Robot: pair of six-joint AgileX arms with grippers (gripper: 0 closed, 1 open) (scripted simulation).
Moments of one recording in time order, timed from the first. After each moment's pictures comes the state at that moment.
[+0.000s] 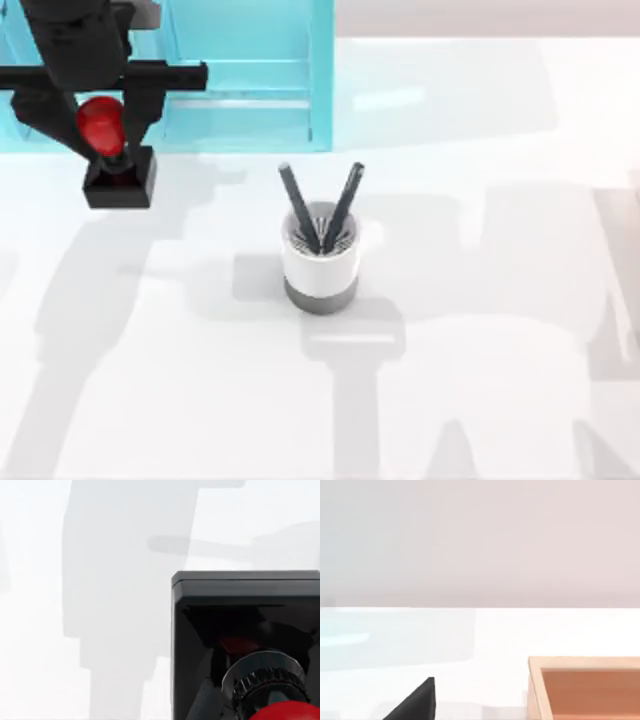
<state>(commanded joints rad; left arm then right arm) -0.28 2.07 2.01 -1.52 0.00 -0.24 0.00 0.00 0.00 0.00 0.00 0.00</state>
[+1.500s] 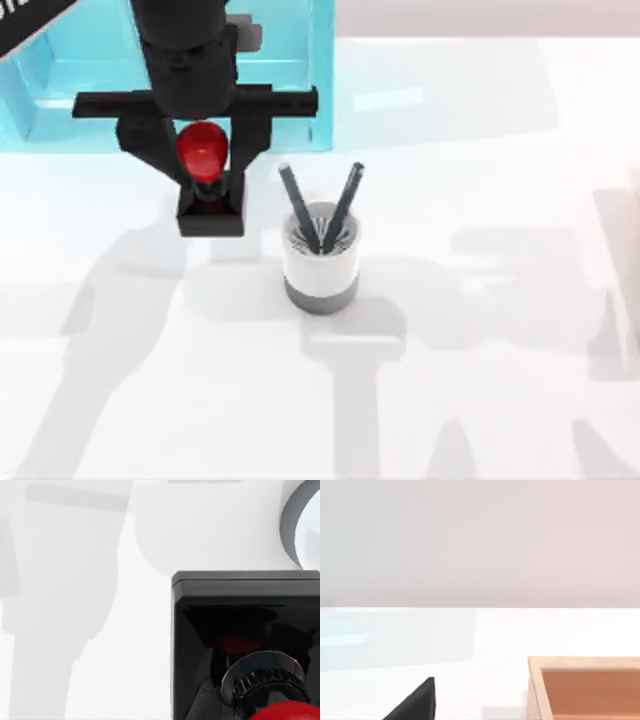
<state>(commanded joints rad) -0.50 2.05 2.01 -1.53 0.01 -0.47 0.00 0.00 0.00 0.00 0.00 0.00</state>
